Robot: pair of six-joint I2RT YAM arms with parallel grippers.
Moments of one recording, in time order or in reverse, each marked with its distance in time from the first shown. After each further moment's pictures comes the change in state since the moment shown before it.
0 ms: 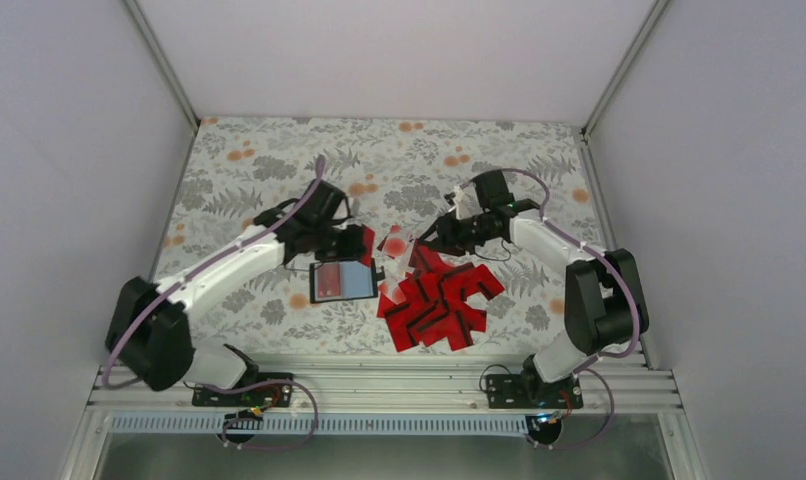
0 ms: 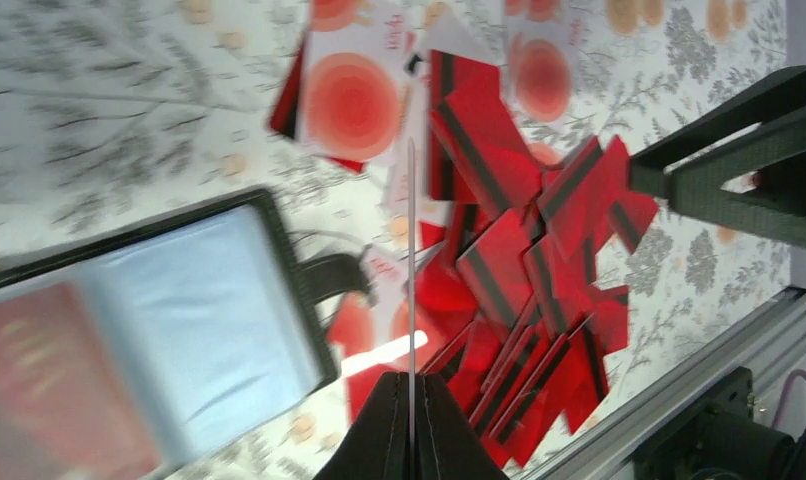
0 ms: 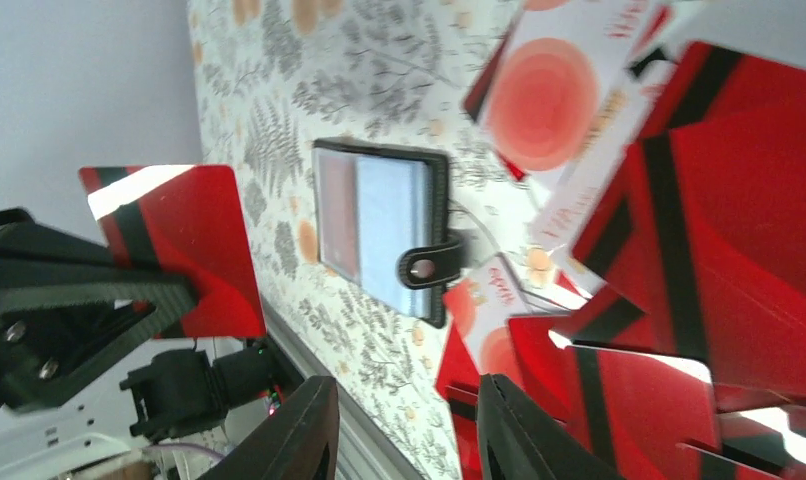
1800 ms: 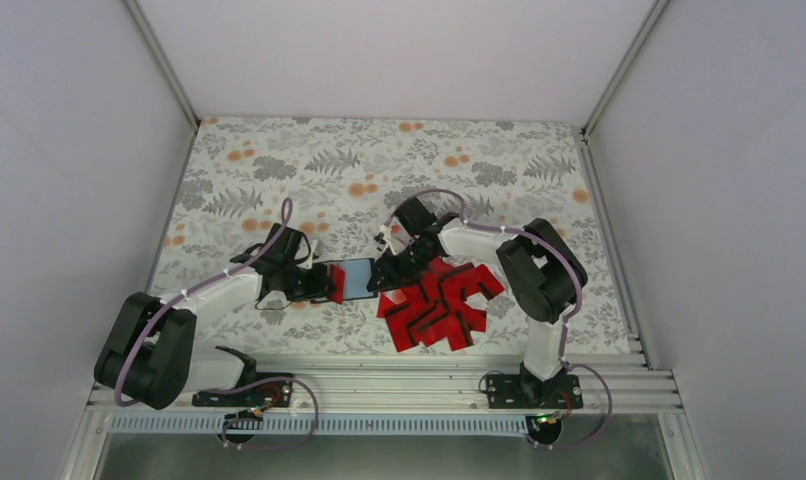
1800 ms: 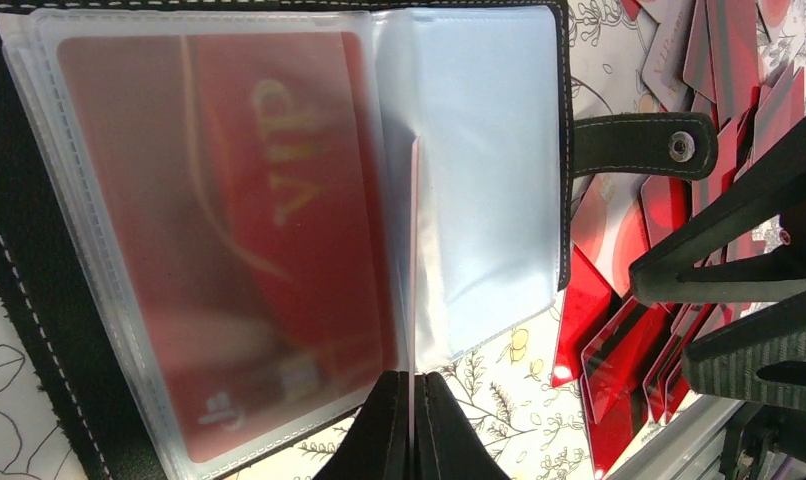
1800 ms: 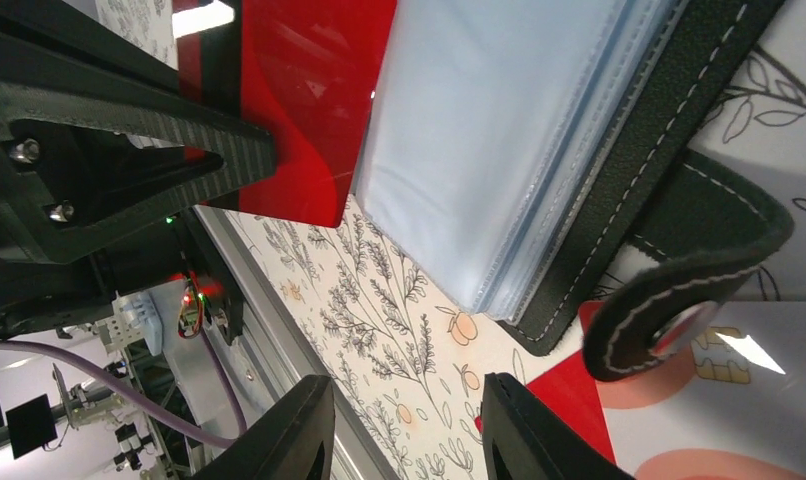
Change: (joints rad) left arm 0.266 -0.153 -0.528 0.251 0.185 0.097; right arm 0.386 0.315 0.138 0.045 0.009 -0.075
